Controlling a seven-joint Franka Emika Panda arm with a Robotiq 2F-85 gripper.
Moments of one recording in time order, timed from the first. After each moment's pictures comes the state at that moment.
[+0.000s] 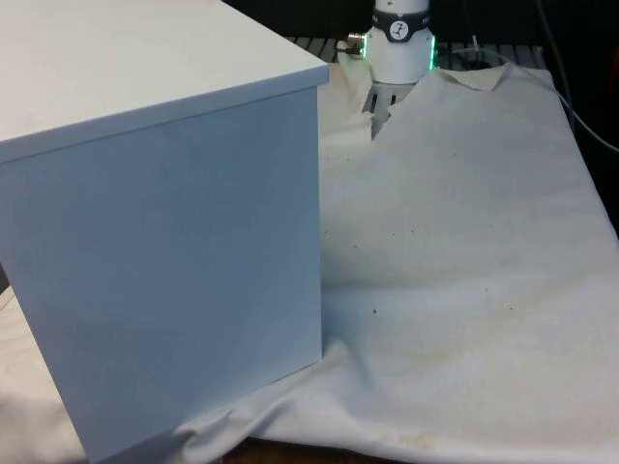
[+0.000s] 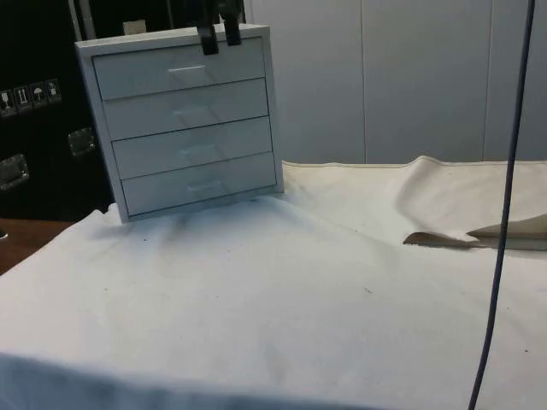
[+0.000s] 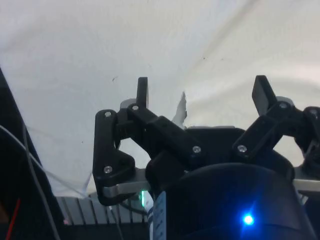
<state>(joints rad) 0.61 0.06 -0.62 -1.88 -0.01 1.89 -0.02</state>
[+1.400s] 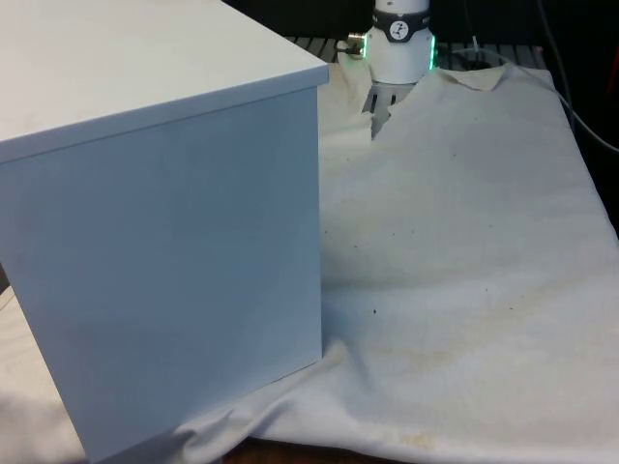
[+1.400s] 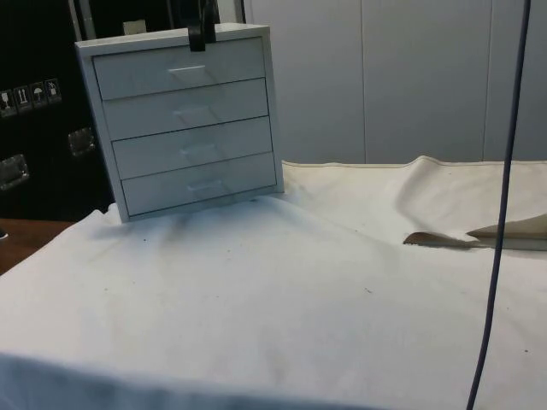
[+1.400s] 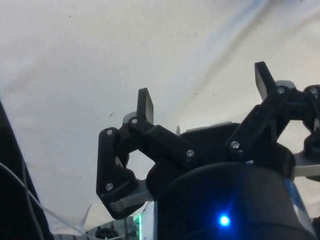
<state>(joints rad) 0.61 0.07 -0.63 -1.87 -0.02 2.02 -0.26</state>
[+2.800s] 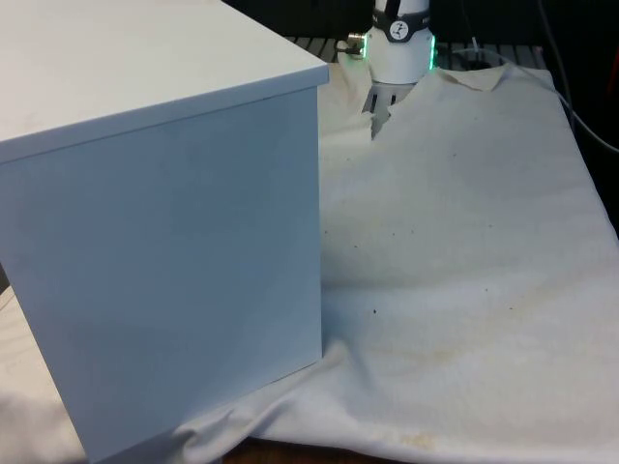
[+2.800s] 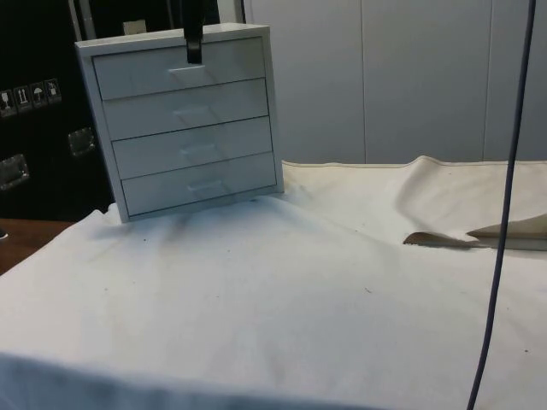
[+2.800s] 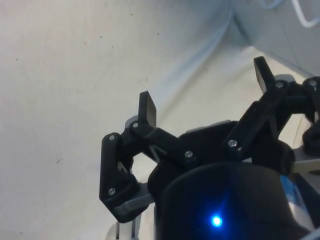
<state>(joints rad) 0.61 0.08 -0.63 -1.95 -0.20 2.25 -0.35</state>
